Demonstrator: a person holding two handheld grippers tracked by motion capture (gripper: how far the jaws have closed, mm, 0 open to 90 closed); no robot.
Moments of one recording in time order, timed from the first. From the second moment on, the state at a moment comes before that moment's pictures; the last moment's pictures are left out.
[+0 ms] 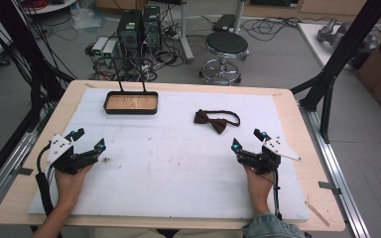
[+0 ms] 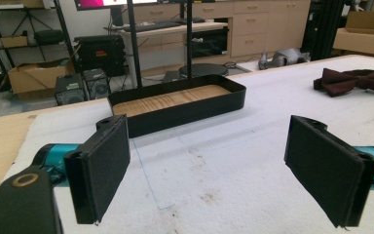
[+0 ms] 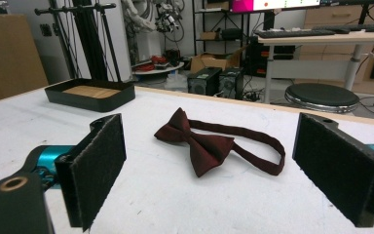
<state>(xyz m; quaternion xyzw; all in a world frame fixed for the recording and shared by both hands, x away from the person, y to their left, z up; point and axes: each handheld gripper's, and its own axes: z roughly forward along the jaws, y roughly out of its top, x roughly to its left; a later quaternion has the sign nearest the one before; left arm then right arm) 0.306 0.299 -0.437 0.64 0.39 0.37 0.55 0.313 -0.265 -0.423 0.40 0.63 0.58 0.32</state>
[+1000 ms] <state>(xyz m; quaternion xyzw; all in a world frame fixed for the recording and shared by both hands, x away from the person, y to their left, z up) 0.306 0.297 -0.437 0.64 0.39 0.37 0.54 0.312 -0.271 -0.418 0.41 0.60 0.60 0.33</state>
